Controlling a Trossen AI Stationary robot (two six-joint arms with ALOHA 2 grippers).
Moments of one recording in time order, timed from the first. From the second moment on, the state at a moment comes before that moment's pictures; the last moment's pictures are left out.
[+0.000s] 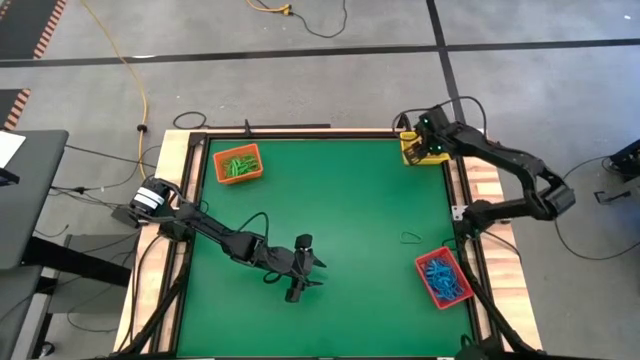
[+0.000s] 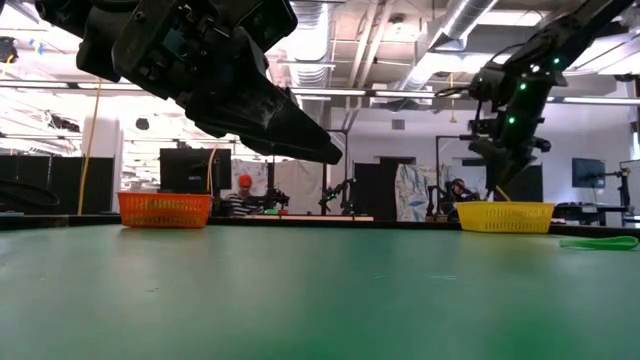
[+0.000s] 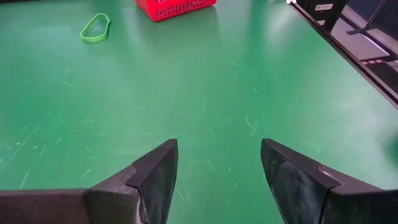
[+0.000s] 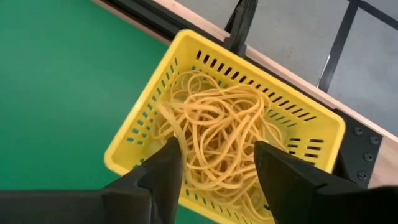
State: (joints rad) left arm -0.35 1.79 0.81 0.46 -0.15 -0.09; right arm -0.99 1.25 0.77 -0.52 0.20 -0.02
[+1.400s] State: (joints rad) left arm -0.34 1.79 0.81 0.45 -0.16 -0.05; right arm -0.52 0.92 0.80 -1.03 -0.08 0.16
